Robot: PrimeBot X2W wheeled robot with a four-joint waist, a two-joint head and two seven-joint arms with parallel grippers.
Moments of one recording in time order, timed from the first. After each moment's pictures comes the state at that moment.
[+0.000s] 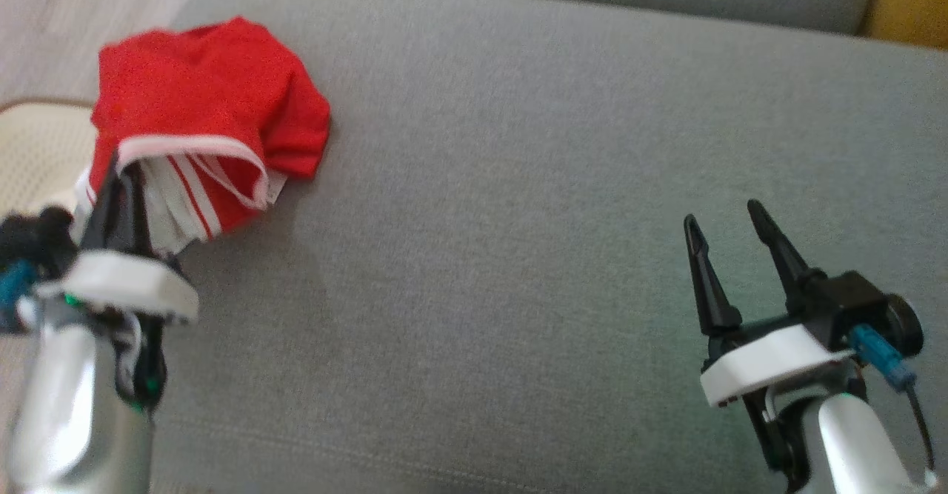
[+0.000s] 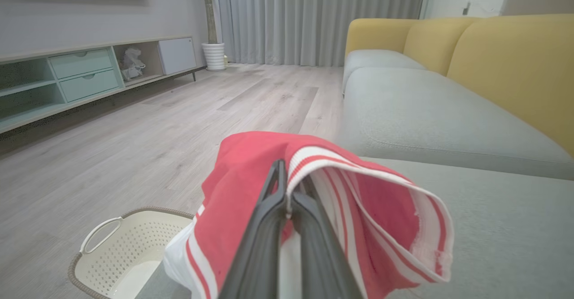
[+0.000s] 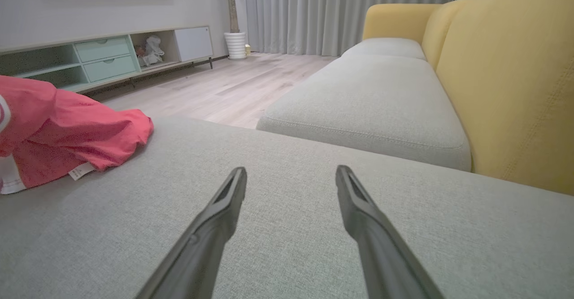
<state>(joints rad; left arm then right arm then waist) -0.38 0.23 -0.02 0.46 -0.23 -0.08 -0.25 -0.06 -0.06 0.09 0.00 0.03 0.12 0.00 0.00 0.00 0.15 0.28</state>
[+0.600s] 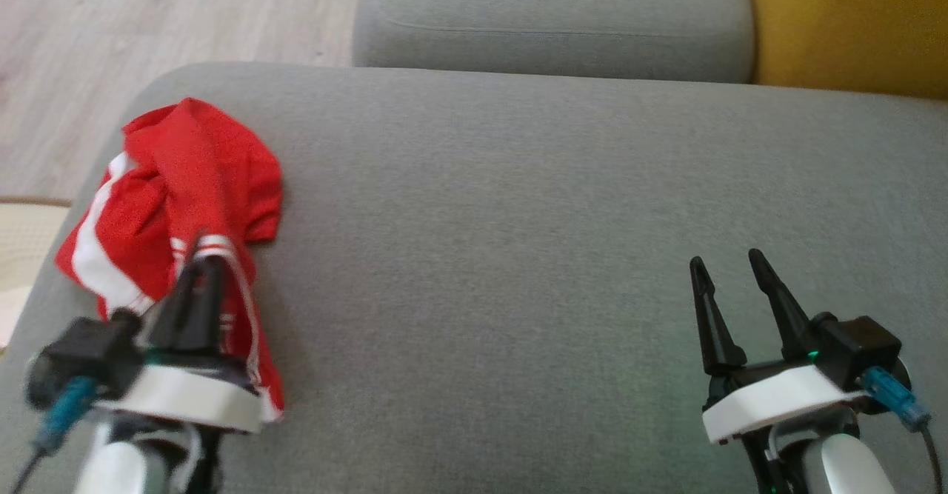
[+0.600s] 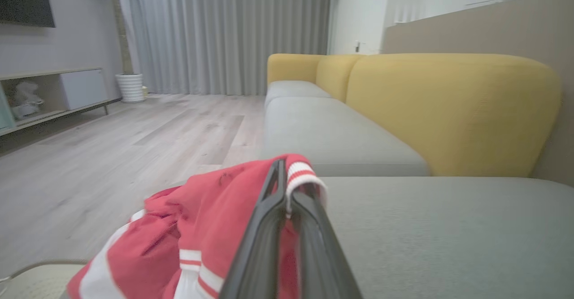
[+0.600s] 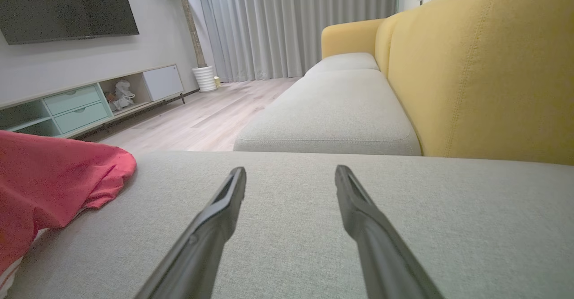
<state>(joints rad) 0.03 0.21 -0.06 -0.07 -0.25 -0.03 -0.13 0.03 -0.05 0.09 0.04 0.17 0.12 -0.05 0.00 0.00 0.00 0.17</state>
